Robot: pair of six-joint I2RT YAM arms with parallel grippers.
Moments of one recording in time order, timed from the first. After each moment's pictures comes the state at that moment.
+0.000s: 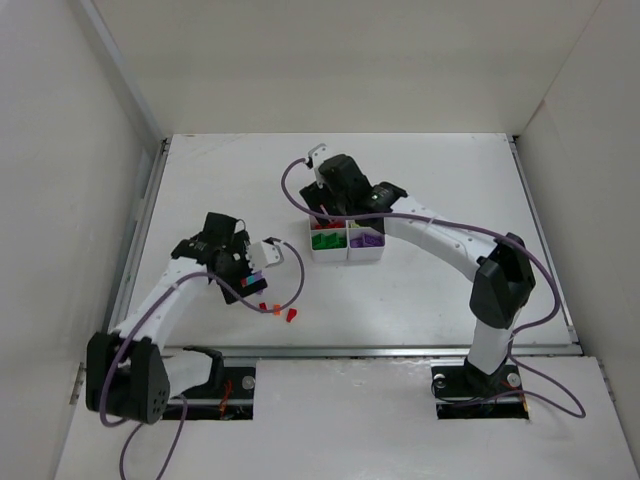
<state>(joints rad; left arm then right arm) -0.22 1.12 0.76 -0.78 0.15 0.98 0.80 1.82 1.63 -0.48 0.28 -0.01</state>
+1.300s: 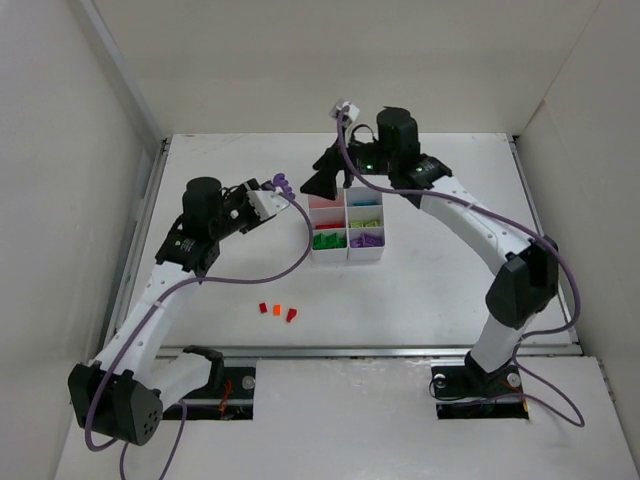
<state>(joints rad) -0.26 1.02 0.93 -0.29 0.38 0.80 0.54 1.71 1.63 -0.14 -0.73 0.13</state>
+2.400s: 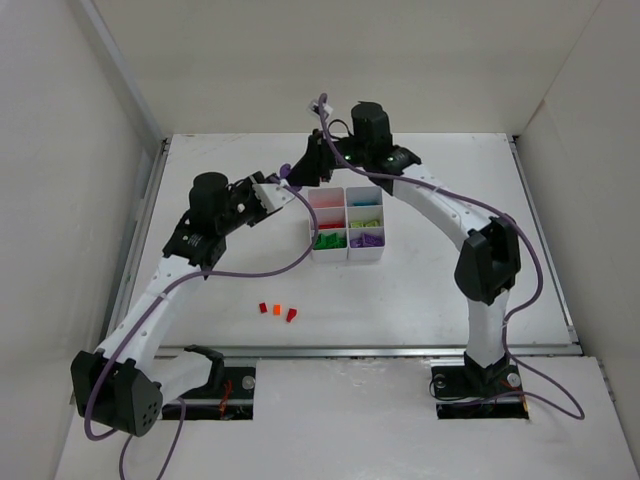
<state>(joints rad) -0.31 1.09 0.96 -0.18 0.35 0.75 0.58 2.00 1.89 -0.11 -0.92 0.34</state>
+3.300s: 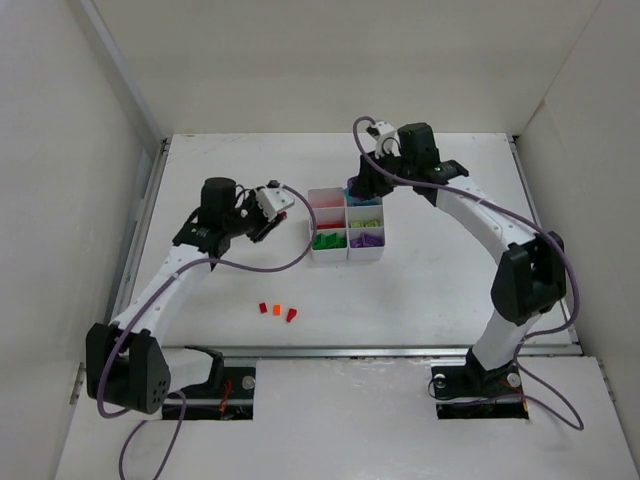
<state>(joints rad) -0.24 1.18 0.90 -0.27 0.45 0.65 0.41 1.76 1.53 -0.39 -0.52 0.10</state>
